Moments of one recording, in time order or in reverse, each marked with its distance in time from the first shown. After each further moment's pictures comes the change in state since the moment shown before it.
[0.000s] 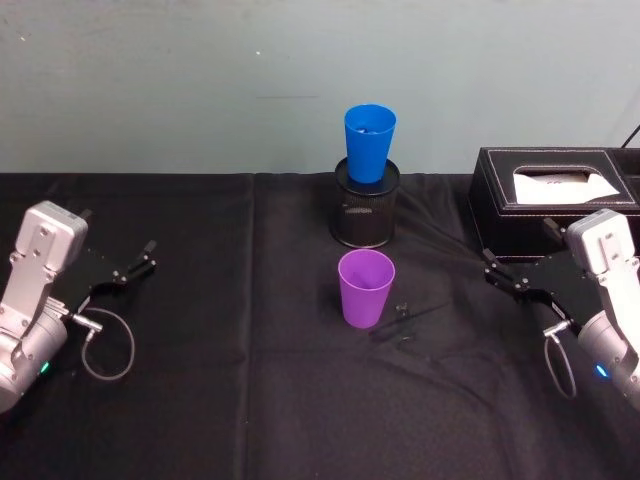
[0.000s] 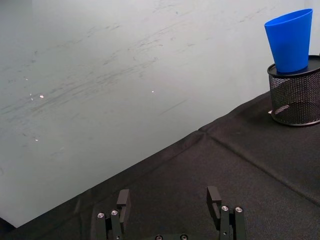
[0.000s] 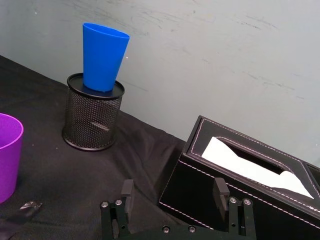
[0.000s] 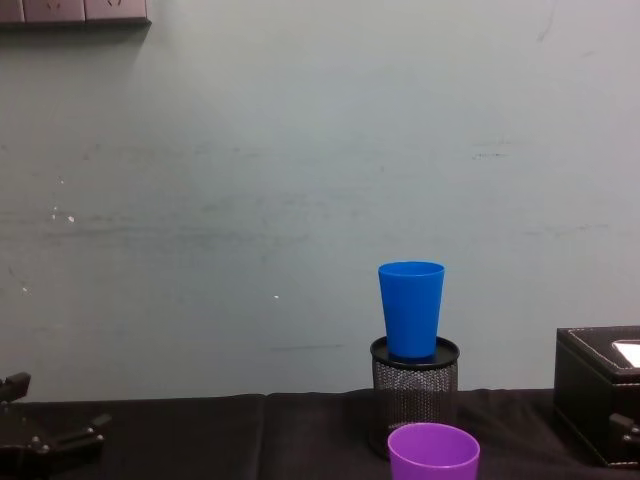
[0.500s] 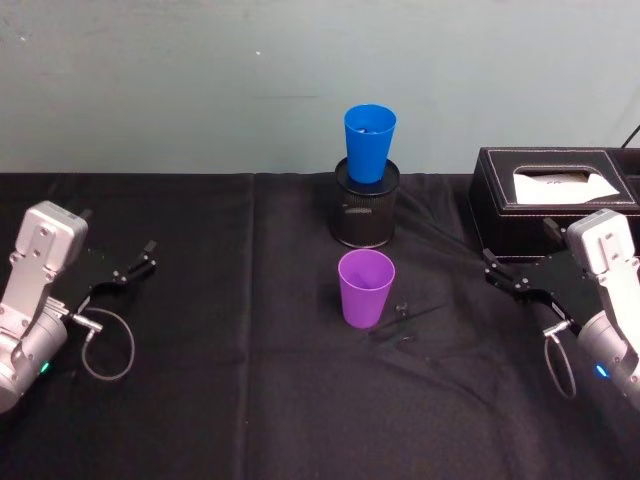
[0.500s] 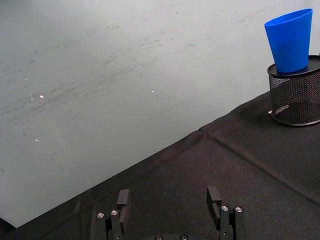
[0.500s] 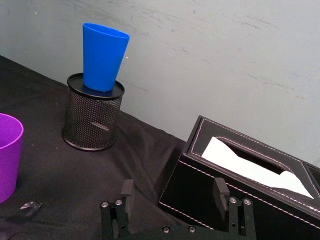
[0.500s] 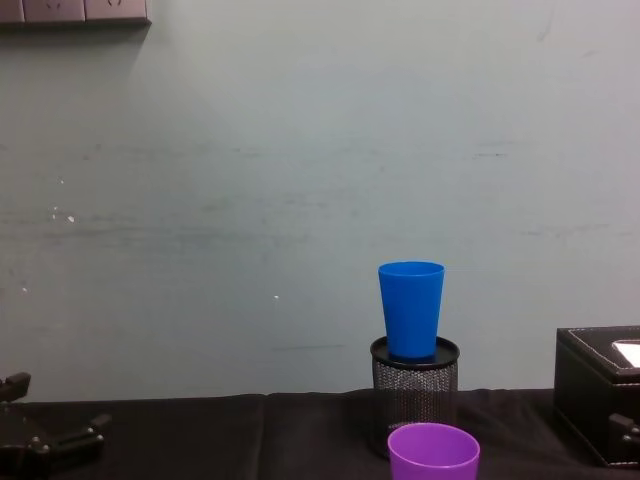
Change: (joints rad) left arm 0.000 0.000 0.000 0.000 0.000 0.000 0.000; right arm 0.000 0.000 0.000 0.000 0.000 0.000 0.000
